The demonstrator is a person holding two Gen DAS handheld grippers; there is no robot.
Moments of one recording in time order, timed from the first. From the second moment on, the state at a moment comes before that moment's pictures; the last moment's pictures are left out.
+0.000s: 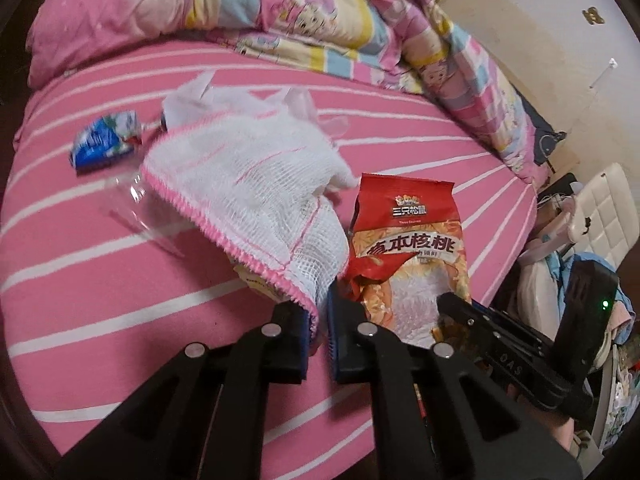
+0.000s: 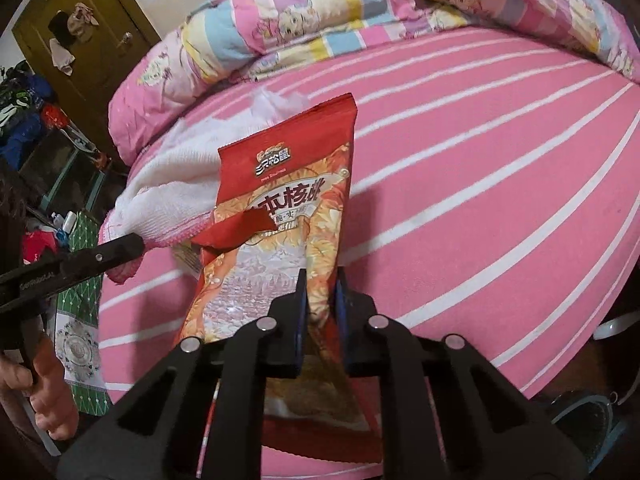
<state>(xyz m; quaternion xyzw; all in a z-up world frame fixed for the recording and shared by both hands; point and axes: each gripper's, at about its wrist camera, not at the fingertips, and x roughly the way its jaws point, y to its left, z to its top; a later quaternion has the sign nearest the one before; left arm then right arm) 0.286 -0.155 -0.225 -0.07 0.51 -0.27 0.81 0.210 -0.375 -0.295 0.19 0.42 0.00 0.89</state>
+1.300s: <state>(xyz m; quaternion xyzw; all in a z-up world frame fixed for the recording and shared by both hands) 0.243 -0.173 -0.024 -0.03 0.42 -0.34 0.84 0.066 -0.446 -0.178 0.22 0.34 -0.07 0.91</state>
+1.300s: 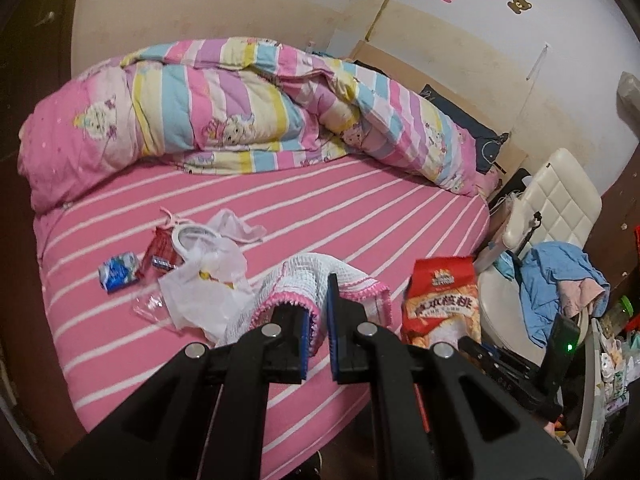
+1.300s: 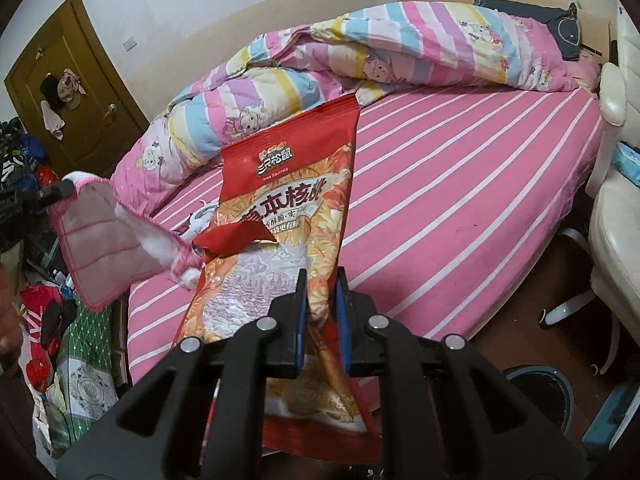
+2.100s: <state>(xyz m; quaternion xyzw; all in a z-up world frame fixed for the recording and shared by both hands) 0.084 -0.347 -0.079 0.06 0.47 -0.49 0.73 -0.115 -0.526 -0.230 0.27 0.36 -0.22 0.87</state>
